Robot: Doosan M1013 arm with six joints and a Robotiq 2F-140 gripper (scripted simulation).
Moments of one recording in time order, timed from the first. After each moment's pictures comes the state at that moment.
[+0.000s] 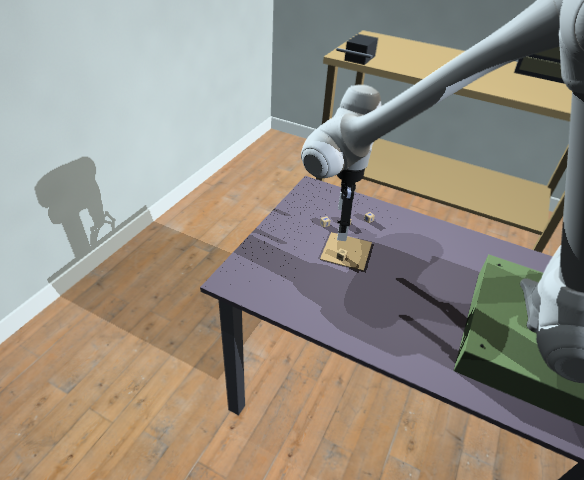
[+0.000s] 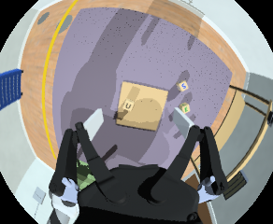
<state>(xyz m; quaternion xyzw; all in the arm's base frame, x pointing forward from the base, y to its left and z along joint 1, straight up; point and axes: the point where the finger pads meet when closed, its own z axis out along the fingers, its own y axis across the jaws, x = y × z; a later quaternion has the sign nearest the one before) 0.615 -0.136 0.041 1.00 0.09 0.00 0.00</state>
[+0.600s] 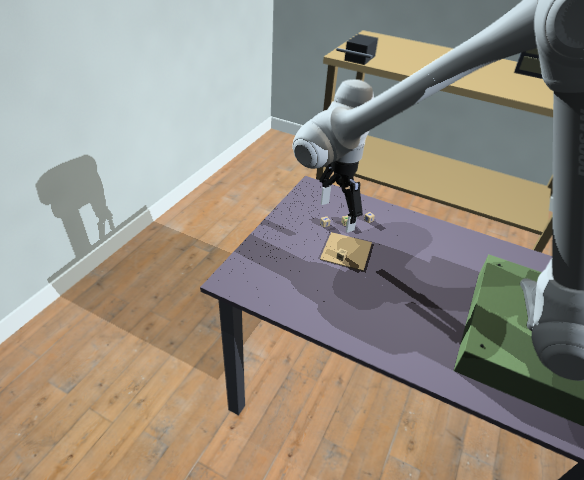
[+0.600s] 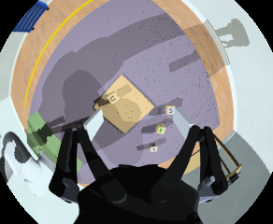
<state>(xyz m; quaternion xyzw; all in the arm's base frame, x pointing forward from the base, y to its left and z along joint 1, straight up) 0.637 -0.169 0.039 0.93 0.37 0.00 0.00</state>
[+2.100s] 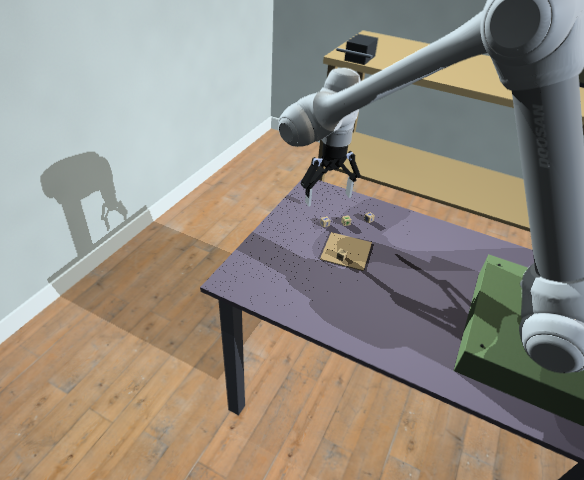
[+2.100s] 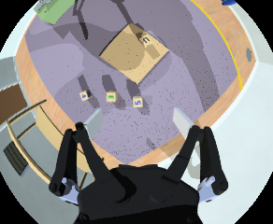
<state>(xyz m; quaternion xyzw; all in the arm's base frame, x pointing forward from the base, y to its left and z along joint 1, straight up) 0.682 -0.259 0.031 0.44 0.90 0.00 0.00</state>
